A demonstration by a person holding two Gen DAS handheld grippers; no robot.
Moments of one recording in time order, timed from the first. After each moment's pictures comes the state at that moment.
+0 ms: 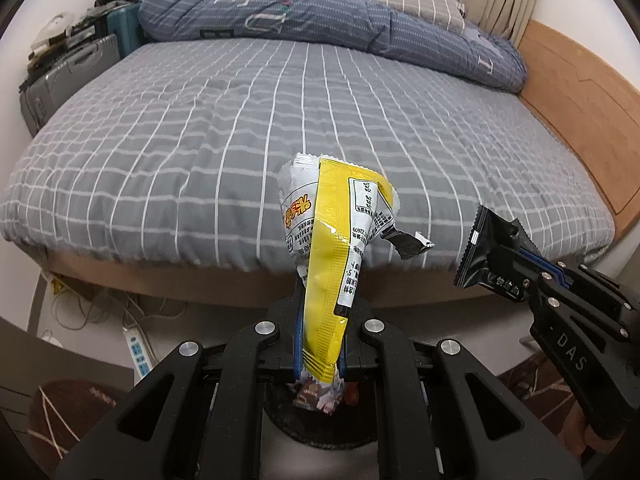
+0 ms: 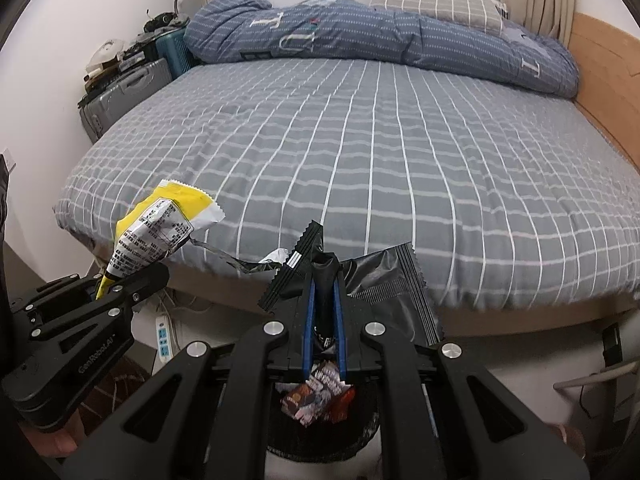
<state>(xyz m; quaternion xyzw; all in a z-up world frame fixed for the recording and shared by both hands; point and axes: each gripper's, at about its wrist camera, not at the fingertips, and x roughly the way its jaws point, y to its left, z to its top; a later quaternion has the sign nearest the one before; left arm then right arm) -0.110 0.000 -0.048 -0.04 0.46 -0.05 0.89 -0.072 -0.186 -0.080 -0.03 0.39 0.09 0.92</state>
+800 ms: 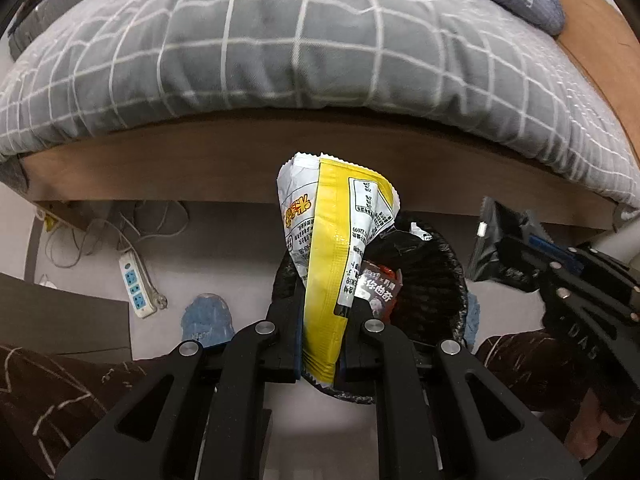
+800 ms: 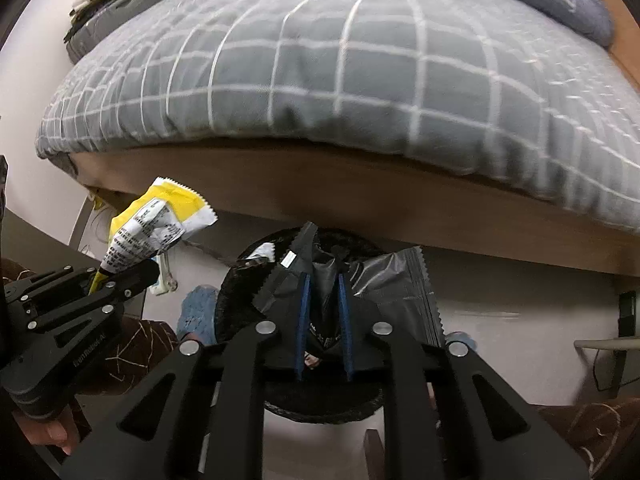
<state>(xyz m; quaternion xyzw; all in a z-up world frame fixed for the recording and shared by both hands) -0.118 0.024 -0.187 -0.04 0.58 -0.03 0.81 -0.046 -0.162 -0.224 -0.05 0.52 0.11 0.85</state>
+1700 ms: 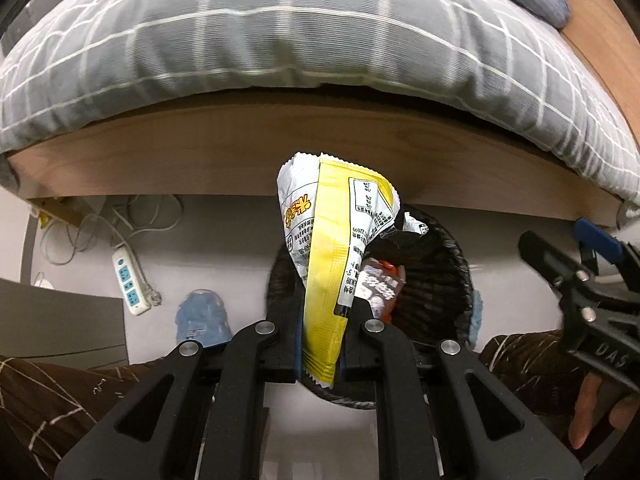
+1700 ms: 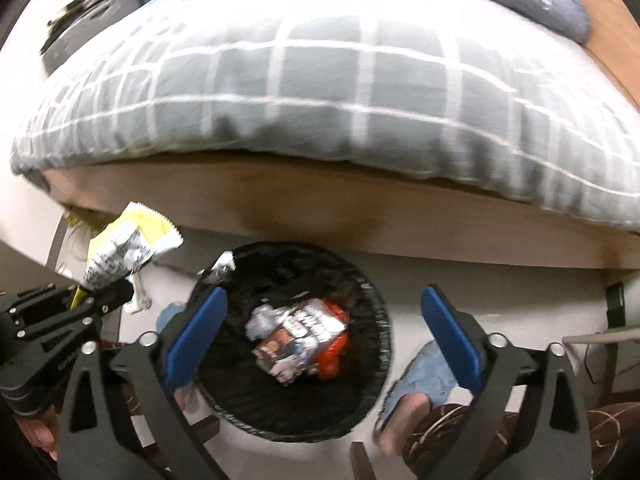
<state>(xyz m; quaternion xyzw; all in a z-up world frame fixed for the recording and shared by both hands) -0.102 0.012 -0.205 -0.04 0.60 -0.04 0.80 -0.039 -0.207 -0.224 -0.04 0.49 0.04 0.87</state>
